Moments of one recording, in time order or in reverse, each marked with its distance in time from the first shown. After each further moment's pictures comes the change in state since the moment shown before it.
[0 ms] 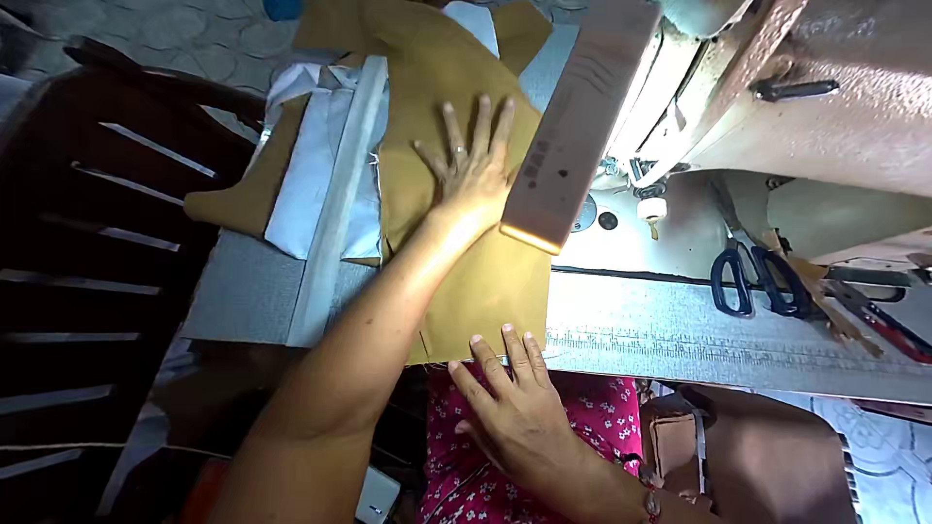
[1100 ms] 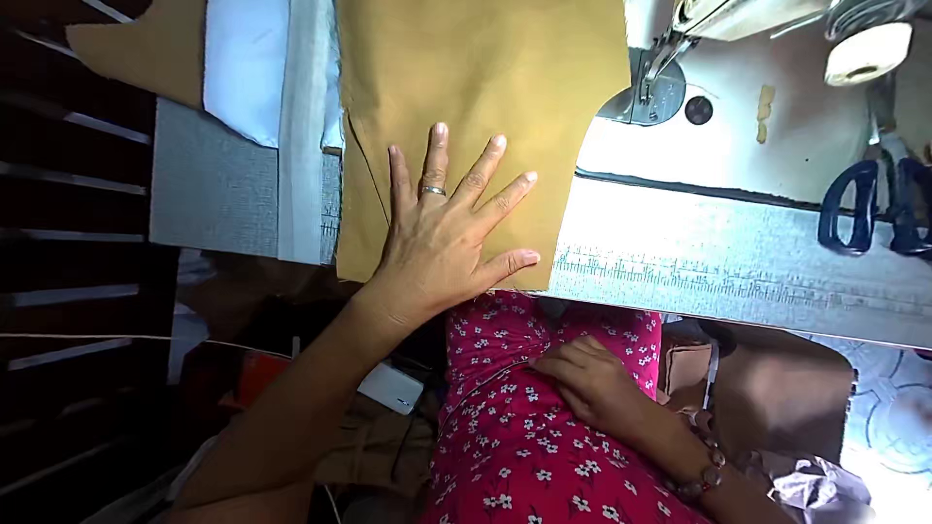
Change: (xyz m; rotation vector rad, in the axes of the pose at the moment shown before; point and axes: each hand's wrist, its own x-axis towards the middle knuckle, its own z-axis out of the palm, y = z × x) left_hand -0.167 -0.047 0.005 0.091 -0.124 0.269; right_hand -0.095 0.039 0.014 0.500 -0.248 0.026
